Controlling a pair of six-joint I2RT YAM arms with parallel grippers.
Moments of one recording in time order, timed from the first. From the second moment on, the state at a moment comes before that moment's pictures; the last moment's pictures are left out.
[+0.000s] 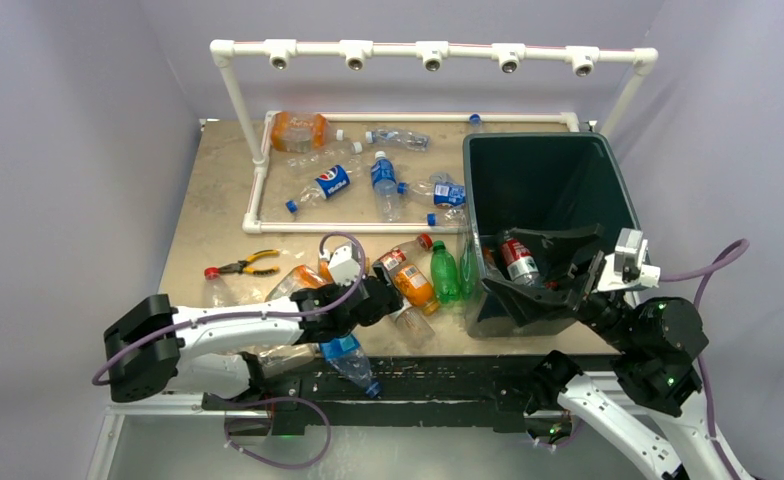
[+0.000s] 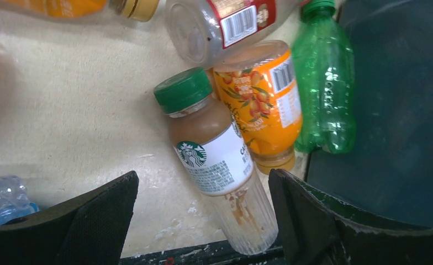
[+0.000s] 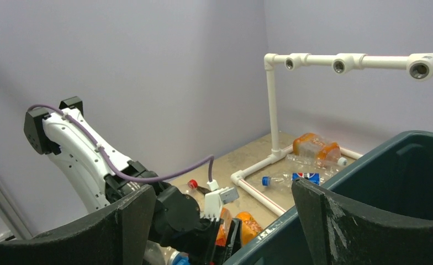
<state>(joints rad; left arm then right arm) -1.15 1.25 0.68 -0.29 -0.54 -1.32 0.67 0.34 0.86 -0.16 -0.26 0.25</state>
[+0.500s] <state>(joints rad) -1.15 1.39 0.72 -0.32 -0.60 -1.54 0.67 0.32 0.86 -0.17 -0.24 0.25</state>
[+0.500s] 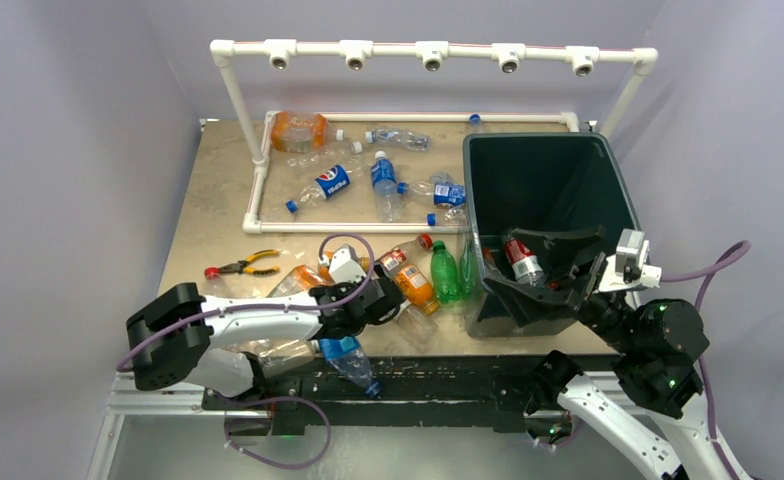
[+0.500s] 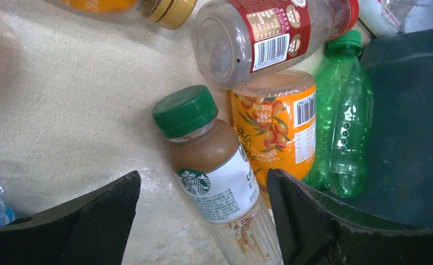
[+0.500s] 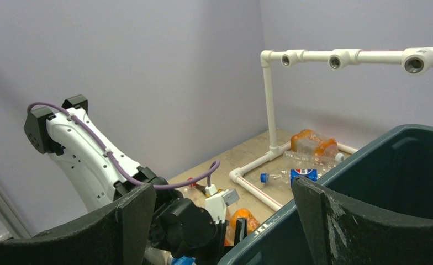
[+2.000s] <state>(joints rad) -1.16 1.06 0.88 -0.36 -0.64 -1.08 0.67 0.33 0.93 -0.22 -0.23 0.27</state>
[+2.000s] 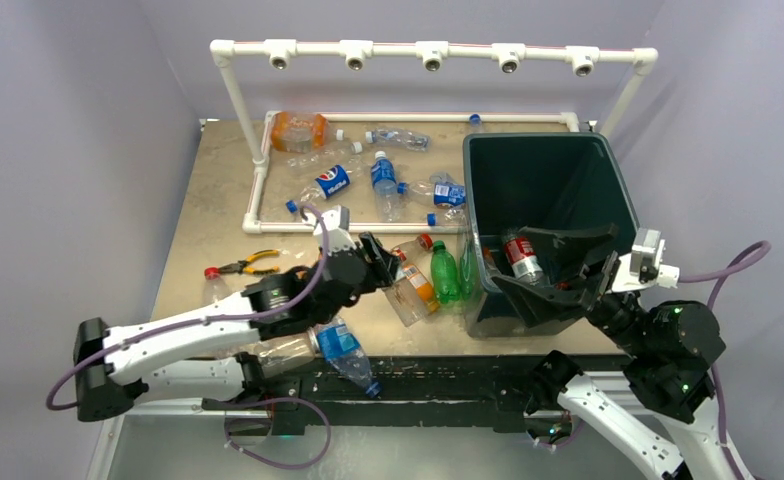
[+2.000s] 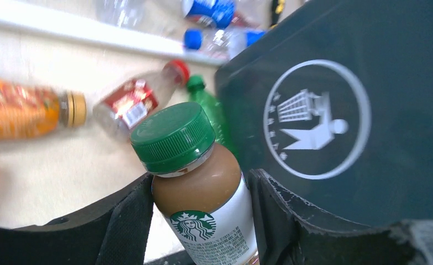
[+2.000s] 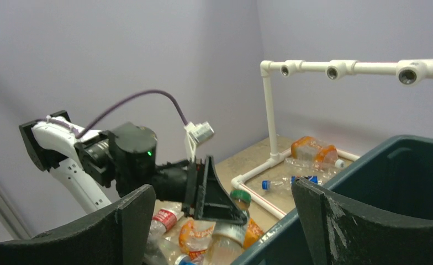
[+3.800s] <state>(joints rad) -1.16 0.95 1.12 -0.03 0.12 0.02 0.67 0.91 1.18 -0.06 -0.56 0.51</state>
